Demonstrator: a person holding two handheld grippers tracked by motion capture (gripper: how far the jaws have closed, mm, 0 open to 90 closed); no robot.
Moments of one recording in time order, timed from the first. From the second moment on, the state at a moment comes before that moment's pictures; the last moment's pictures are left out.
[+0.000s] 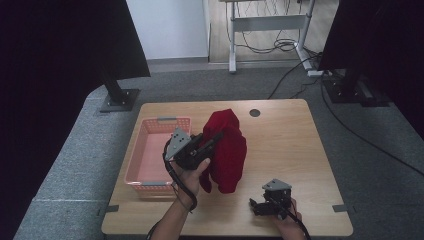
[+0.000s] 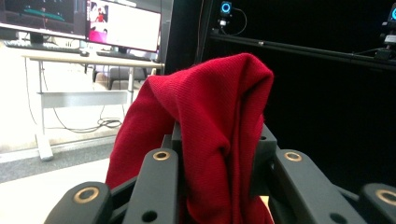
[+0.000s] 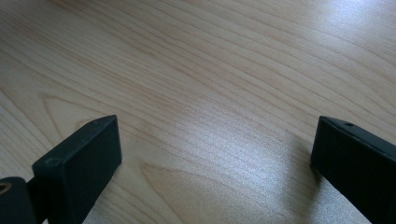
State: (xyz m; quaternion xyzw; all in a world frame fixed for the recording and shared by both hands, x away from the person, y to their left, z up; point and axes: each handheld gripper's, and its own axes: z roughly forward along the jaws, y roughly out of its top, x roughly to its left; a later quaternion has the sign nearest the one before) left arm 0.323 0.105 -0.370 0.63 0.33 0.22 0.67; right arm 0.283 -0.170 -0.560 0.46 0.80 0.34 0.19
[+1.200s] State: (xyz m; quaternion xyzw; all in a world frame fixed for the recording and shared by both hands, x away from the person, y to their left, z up) left arm 0.342 0.089 -0.437 0.67 0.37 0.17 0.62; right arm 0.283 -0.170 -0.560 0.46 0.80 0.34 0.19
